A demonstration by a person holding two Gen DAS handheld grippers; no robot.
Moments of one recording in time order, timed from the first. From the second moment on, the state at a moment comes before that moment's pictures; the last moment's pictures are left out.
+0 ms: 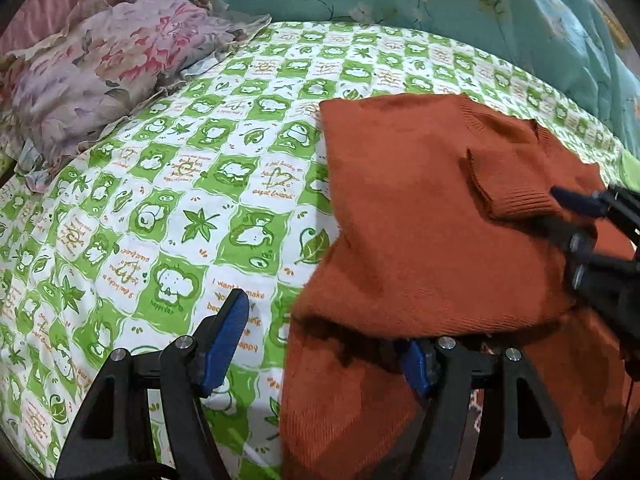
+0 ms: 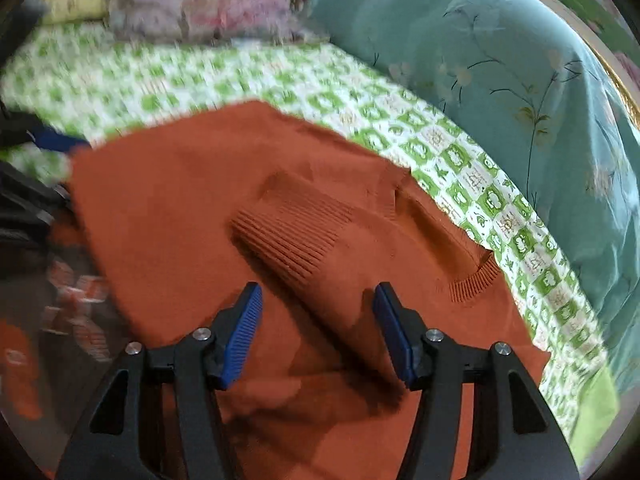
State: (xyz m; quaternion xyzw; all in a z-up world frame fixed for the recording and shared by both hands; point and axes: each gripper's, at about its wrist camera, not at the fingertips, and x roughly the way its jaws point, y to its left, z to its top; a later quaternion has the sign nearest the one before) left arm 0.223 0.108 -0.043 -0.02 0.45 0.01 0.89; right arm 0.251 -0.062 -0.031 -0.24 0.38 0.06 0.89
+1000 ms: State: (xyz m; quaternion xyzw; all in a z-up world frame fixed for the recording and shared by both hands) left arm 0.229 0.130 -0.046 -0.07 0.44 0.04 0.90; right arm 0.167 -0.337 -0.026 0.38 0.35 -0.09 0.85
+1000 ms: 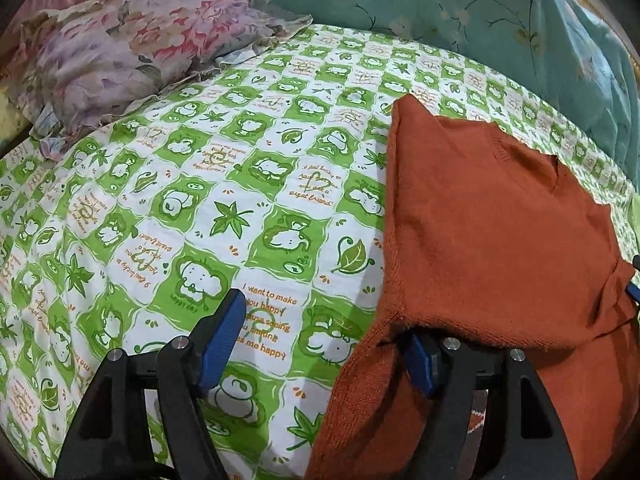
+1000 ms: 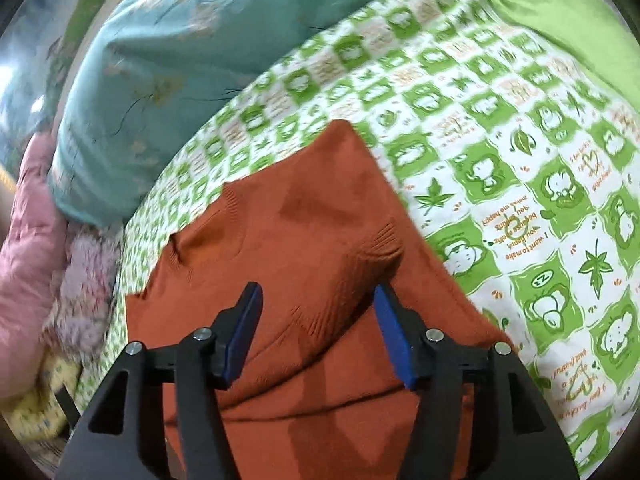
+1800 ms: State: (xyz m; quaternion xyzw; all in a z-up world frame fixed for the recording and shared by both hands) left arm 0.231 0.137 0.005 -0.09 0.45 -0.12 0.88; right arm 0.202 -0.305 0.015 0.16 0.40 0.07 0.90
